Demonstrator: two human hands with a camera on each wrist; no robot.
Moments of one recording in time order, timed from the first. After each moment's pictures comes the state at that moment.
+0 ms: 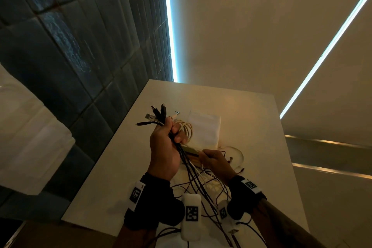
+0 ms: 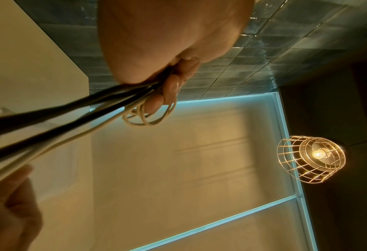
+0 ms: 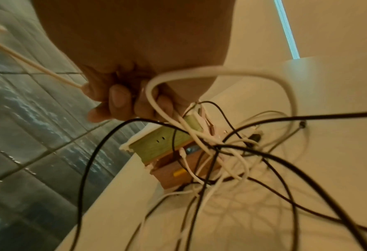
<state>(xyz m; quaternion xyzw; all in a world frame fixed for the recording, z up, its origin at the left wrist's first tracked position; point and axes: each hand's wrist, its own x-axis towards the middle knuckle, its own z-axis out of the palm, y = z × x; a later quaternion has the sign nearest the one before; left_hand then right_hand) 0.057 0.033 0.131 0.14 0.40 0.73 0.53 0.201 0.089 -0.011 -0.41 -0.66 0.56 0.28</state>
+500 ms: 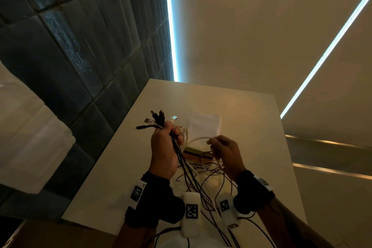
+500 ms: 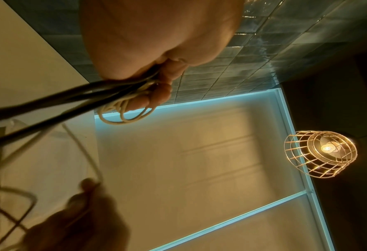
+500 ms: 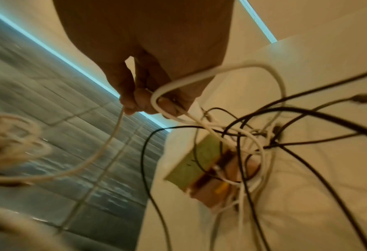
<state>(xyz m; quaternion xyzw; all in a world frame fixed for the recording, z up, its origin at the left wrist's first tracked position) 0.055 0.035 0.126 0.12 0.48 0.70 0.51 0.212 0.093 0.033 -0.45 -0.51 0.59 0.43</state>
